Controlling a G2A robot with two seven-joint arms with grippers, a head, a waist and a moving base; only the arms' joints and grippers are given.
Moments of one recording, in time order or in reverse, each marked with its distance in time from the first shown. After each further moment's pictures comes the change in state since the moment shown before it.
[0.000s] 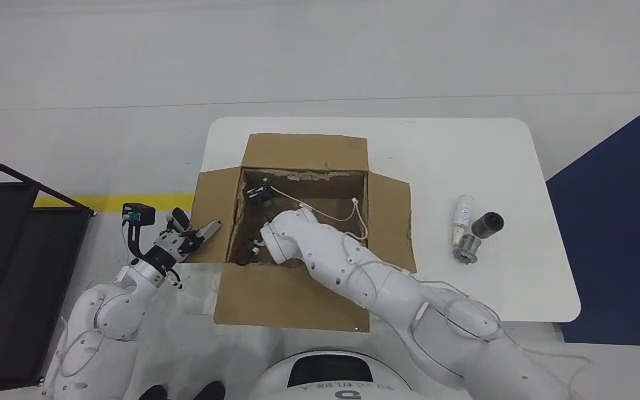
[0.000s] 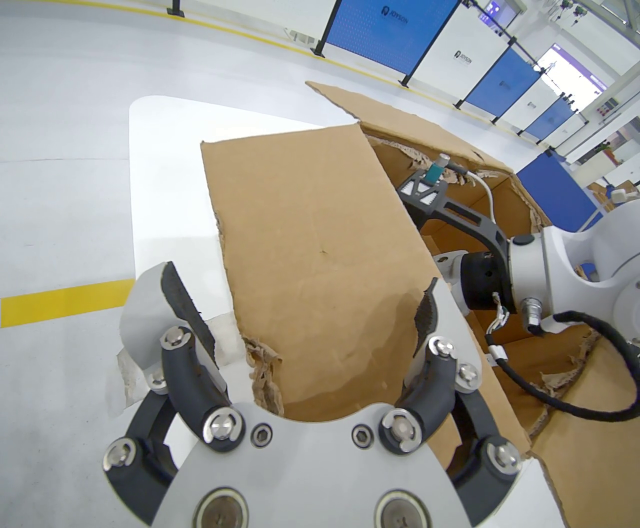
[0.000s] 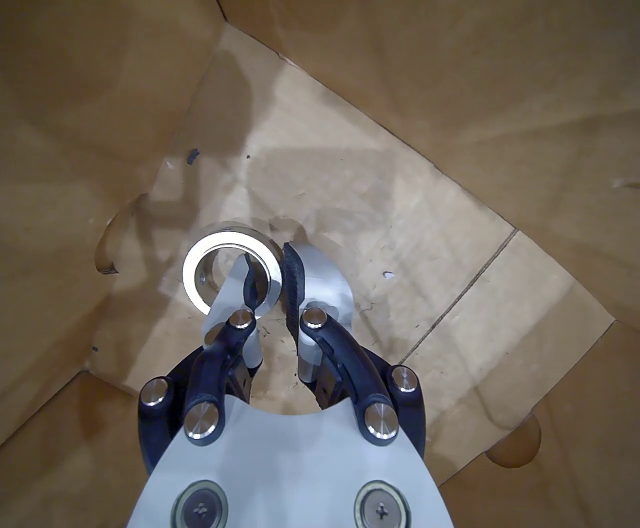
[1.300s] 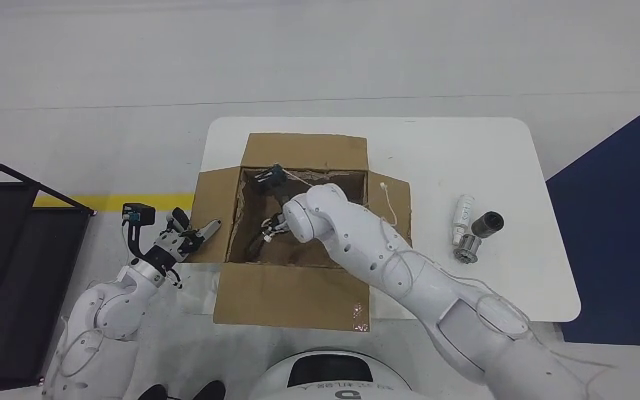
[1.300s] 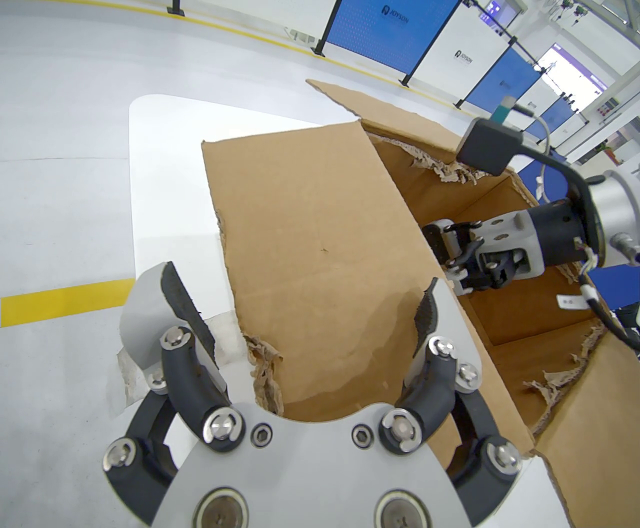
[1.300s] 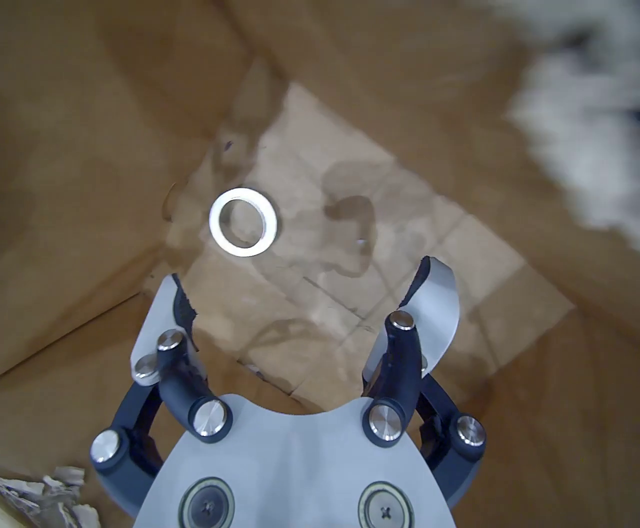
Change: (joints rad) left arm 0.000 0.000 0.000 0.000 0.000 0.000 0.000; right arm 0.006 0.133 0.124 -0.265 0.114 -0.148 0.186
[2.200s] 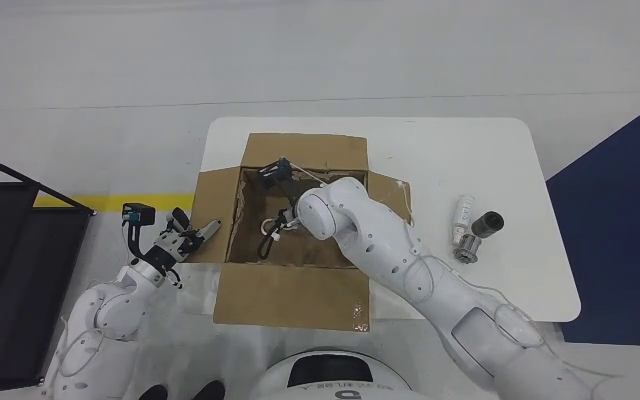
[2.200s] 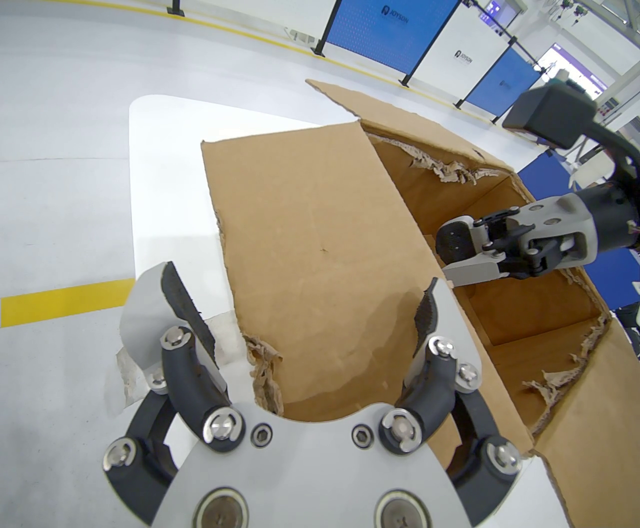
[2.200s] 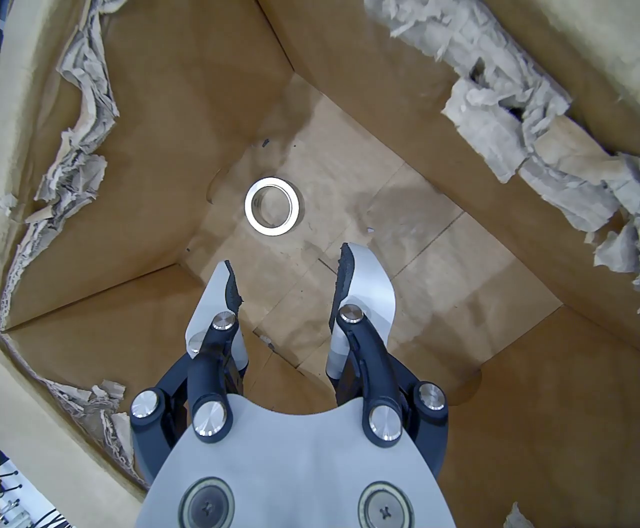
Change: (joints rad) left arm 0.000 0.000 0.000 0.000 0.000 0.000 0.000; right arm -0.062 0.074 0.109 -0.186 -0.010 -0.081 0.066
